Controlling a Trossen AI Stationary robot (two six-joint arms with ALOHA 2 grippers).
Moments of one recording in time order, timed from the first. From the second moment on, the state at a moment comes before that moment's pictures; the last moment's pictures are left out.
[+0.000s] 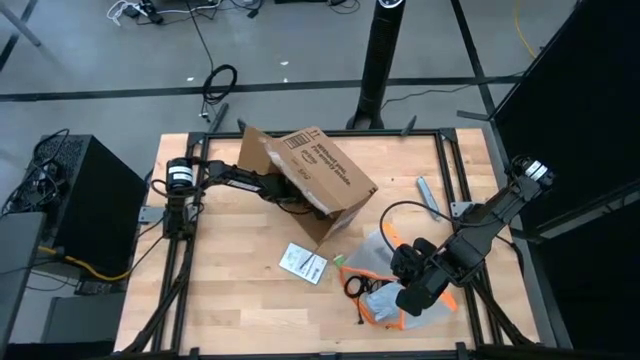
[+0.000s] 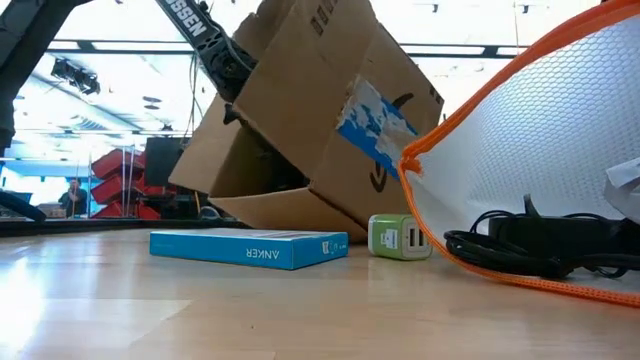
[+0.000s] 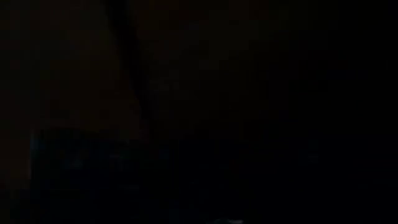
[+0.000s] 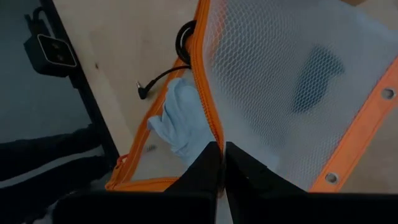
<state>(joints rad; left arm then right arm) 0.19 1.99 1.12 -0.11 -0.27 -0.35 0.74 1.46 1.25 -1.01 0.20 1.18</state>
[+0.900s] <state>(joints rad) 0.10 2.00 1.63 -0.91 -0.39 -0.32 0.76 1.45 1.25 -1.03 0.12 1.17</state>
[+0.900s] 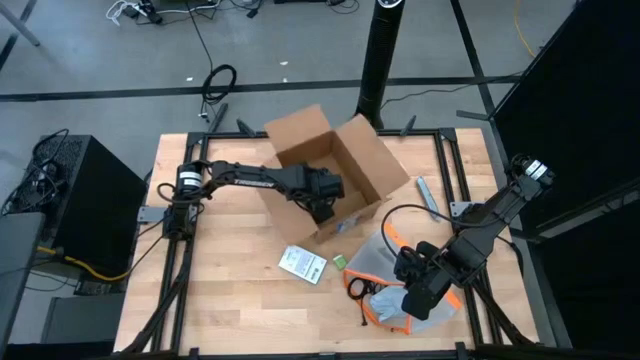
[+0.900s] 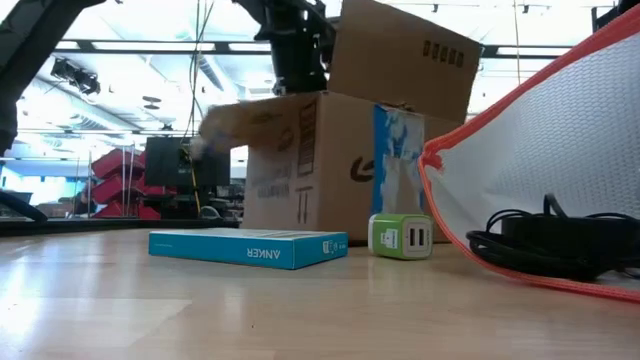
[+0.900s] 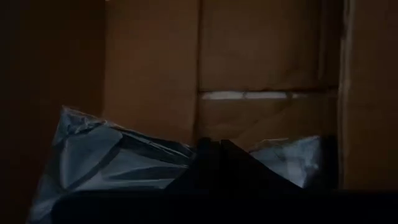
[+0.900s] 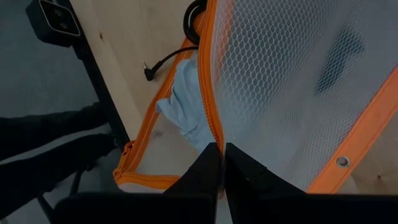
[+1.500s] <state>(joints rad) -0.03 2.00 2.20 -1.34 -0.46 -0.37 0.79 1.44 1.25 -1.06 0.13 1.17</state>
